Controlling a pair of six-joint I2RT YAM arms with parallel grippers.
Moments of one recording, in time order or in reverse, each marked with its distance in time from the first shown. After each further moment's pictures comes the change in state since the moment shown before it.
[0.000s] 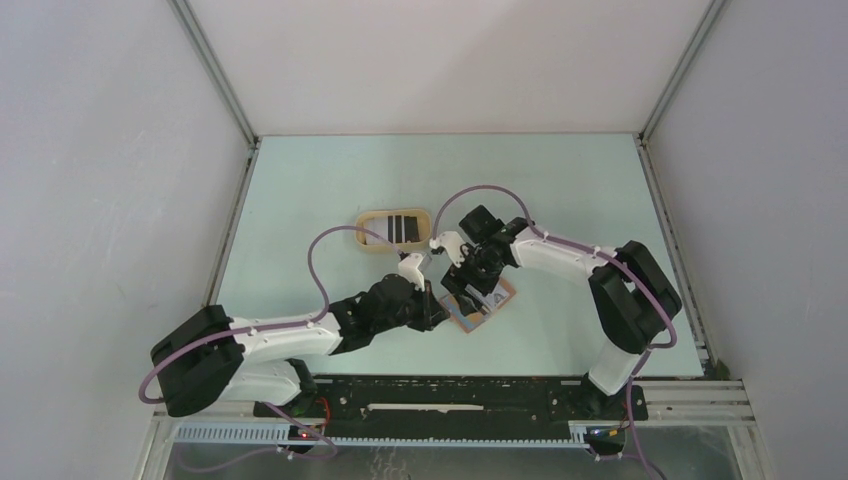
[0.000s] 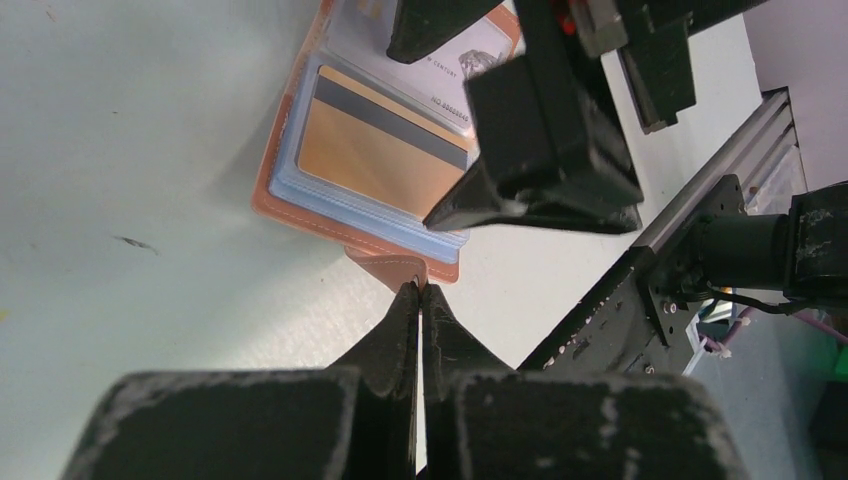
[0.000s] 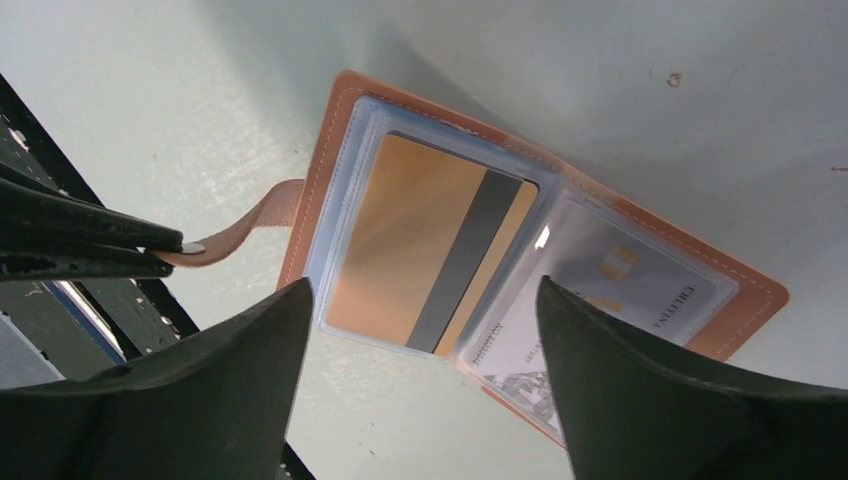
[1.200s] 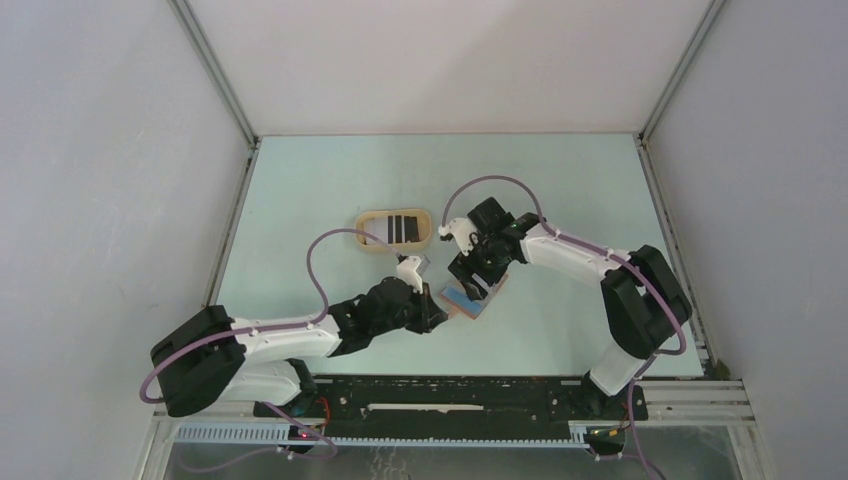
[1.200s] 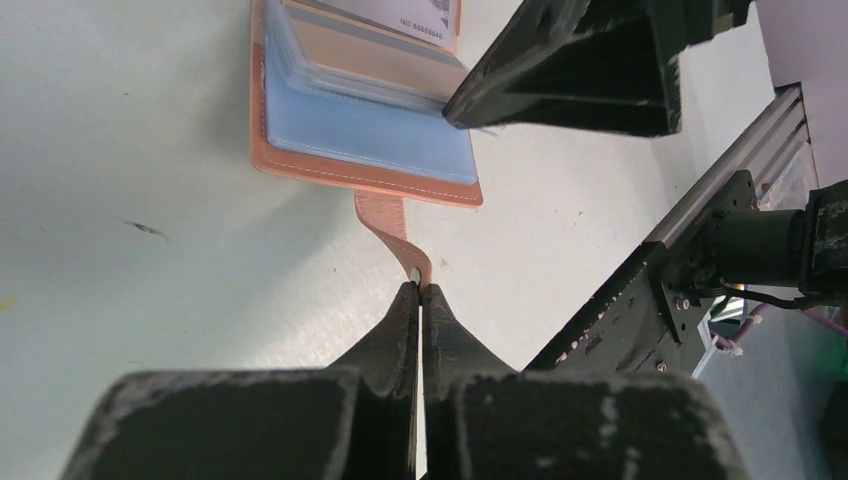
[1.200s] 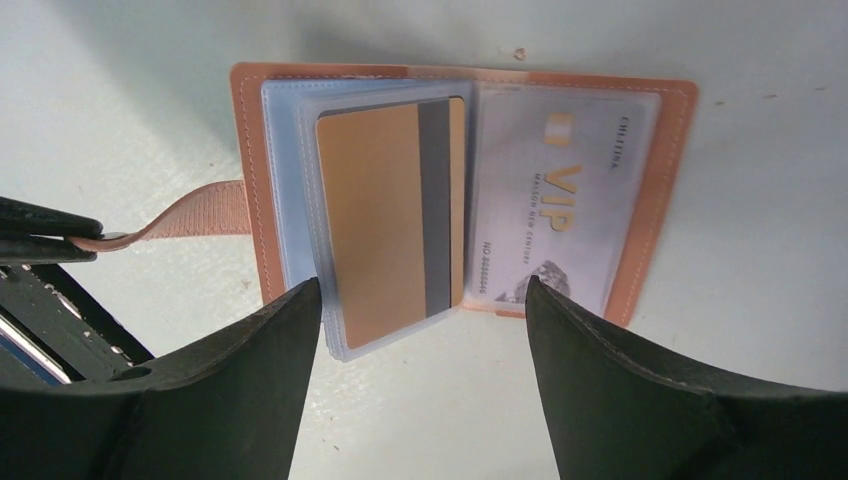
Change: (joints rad) left arm 0.000 -0.001 -0.029 0.021 0.000 -0.002; right arm -0.040 -0.038 0.000 0.024 0.124 0.033
